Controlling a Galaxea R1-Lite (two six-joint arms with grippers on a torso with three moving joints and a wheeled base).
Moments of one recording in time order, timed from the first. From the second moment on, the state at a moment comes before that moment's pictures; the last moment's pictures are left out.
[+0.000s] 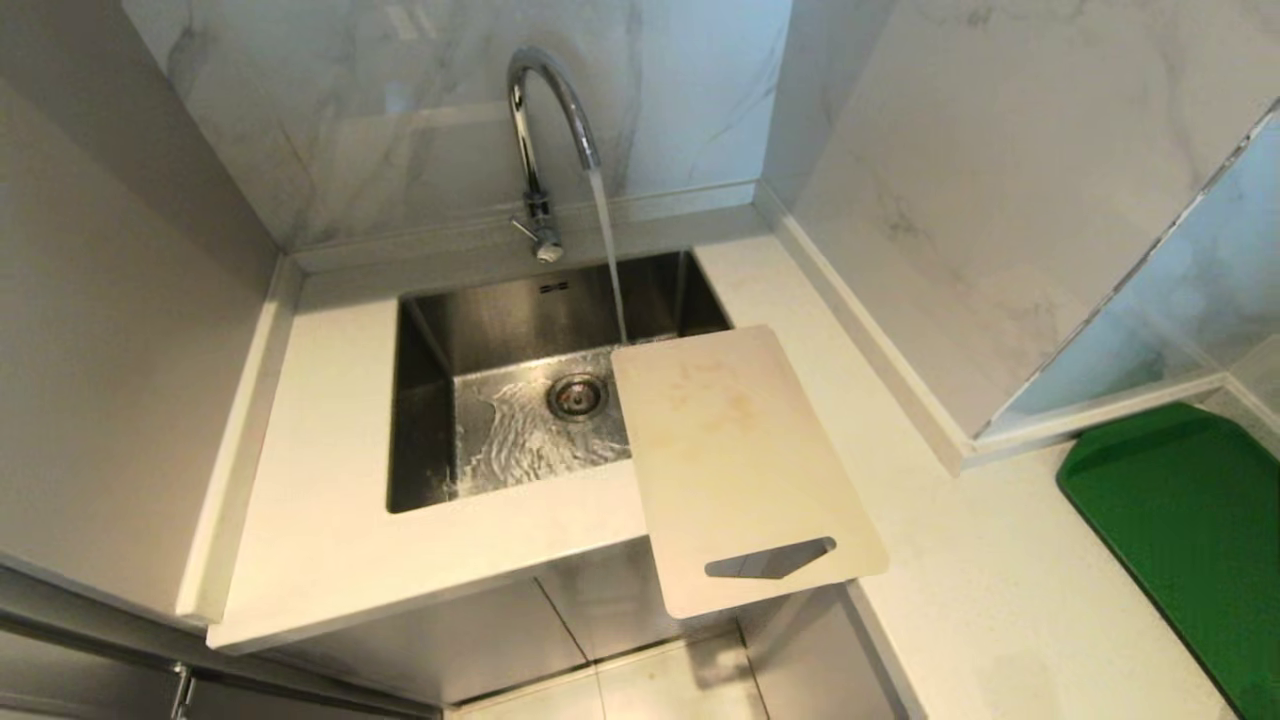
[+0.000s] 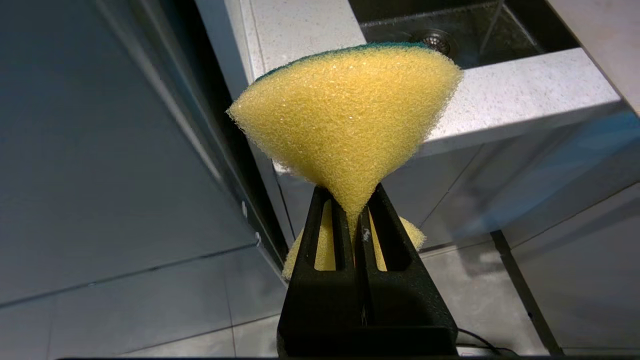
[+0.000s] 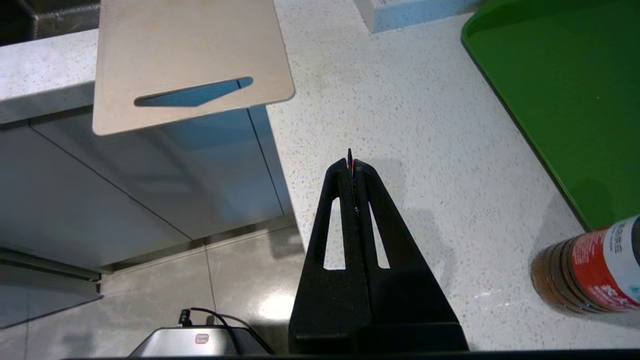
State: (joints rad) left arm 0.02 0.00 0.00 0.00 0.01 -0.01; right arm -0.01 0.00 0.00 0.00 0.00 0.00
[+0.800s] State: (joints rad) left arm 0.02 0.00 0.00 0.00 0.01 -0.01; right arm -0.01 0.00 0.00 0.00 0.00 -0.01
